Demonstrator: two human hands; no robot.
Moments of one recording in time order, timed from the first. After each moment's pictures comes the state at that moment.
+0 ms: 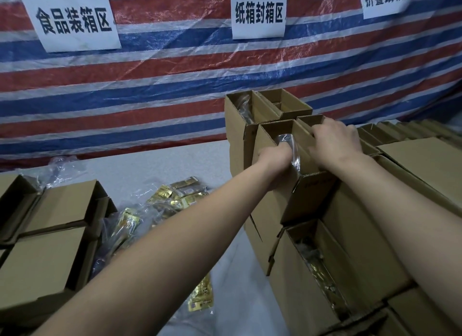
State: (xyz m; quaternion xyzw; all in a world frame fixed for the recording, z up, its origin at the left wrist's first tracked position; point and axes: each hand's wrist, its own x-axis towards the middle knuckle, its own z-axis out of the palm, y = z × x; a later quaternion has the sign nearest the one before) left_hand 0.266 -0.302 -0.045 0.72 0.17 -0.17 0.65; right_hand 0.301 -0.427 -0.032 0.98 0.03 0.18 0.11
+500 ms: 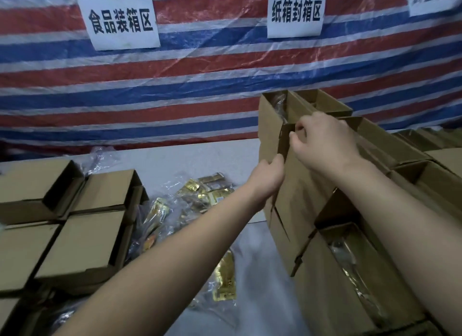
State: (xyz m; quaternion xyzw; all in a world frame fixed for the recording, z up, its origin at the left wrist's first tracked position) left_hand 0.216 -0.226 -0.074 0.76 0.14 -0.07 0.63; right_hand 0.250 -0.336 -0.016 0.95 0.17 0.25 -0.09
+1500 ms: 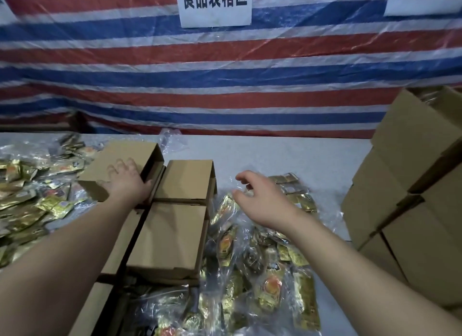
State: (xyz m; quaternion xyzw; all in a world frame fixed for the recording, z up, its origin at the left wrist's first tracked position) left_hand 0.151 0.307 -0.224 0.89 0.46 -0.04 0.01; right_hand 0.210 -0.031 -0.148 0.87 0.31 -0.14 -0.36
